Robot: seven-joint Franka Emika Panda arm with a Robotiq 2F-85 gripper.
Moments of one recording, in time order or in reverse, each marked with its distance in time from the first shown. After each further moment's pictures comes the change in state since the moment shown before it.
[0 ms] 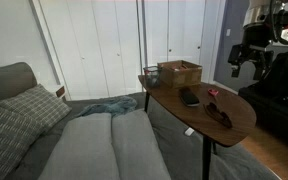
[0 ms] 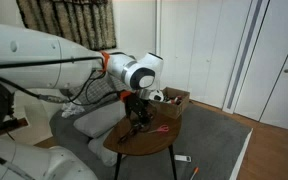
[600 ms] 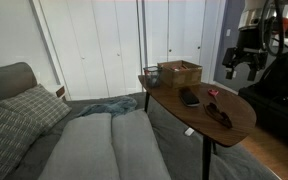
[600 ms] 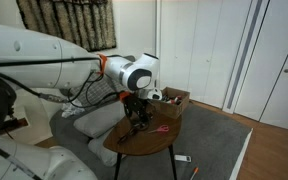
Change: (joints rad) arm -0.005 0.008 0.050 -0.024 -0.014 0.101 0.042
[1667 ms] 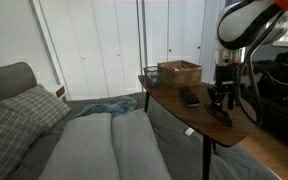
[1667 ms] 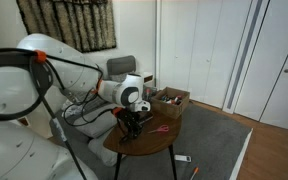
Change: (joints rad) arm 0.011 0.163 0.191 -0.140 -0.091 0.292 0.193
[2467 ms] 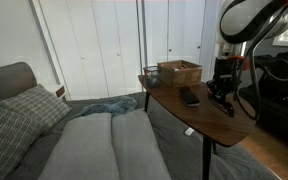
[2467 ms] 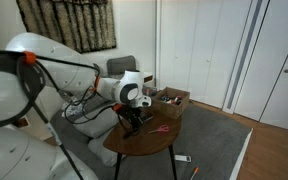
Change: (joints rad) arm 0.007 -0.049 -0.015 0.008 -0.002 0.050 0.000
